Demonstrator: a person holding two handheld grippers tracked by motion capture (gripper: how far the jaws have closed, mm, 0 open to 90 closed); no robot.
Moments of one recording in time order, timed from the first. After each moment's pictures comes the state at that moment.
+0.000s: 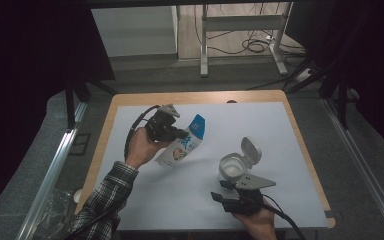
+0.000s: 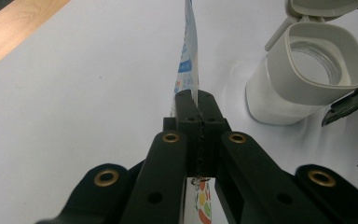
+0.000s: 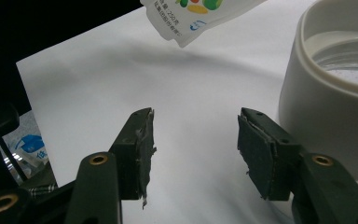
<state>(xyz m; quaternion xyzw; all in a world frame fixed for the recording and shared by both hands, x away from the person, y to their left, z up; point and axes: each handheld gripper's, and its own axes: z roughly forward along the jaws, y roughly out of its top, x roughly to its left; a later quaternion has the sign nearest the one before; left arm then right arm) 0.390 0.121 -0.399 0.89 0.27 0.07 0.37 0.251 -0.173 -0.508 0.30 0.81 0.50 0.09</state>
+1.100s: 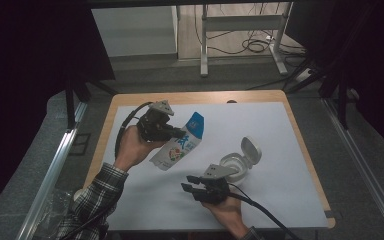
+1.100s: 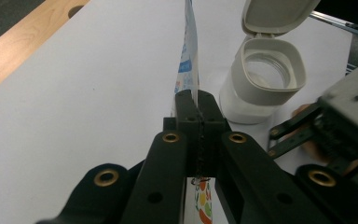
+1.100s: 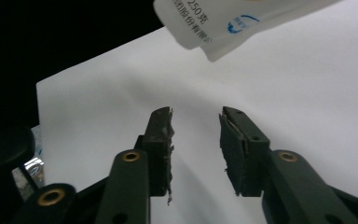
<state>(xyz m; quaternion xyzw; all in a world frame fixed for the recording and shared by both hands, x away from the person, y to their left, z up) 0.362 0.132 -0.359 0.89 0.24 0.07 0.38 0.280 -0.086 -0.516 0.26 0.81 0.52 0.05</state>
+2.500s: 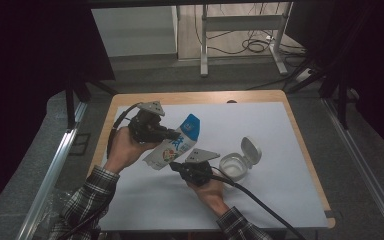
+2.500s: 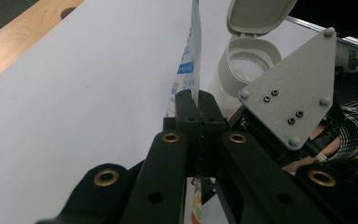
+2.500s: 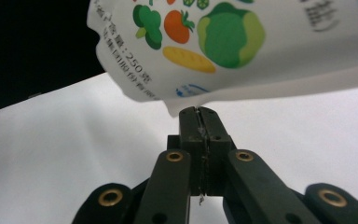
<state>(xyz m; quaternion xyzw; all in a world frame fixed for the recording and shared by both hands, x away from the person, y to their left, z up) 0.355 0.150 -0.358 0.88 0.24 0.05 0.40 0.323 -0.045 -0.514 0.22 0.81 0.54 0.09</state>
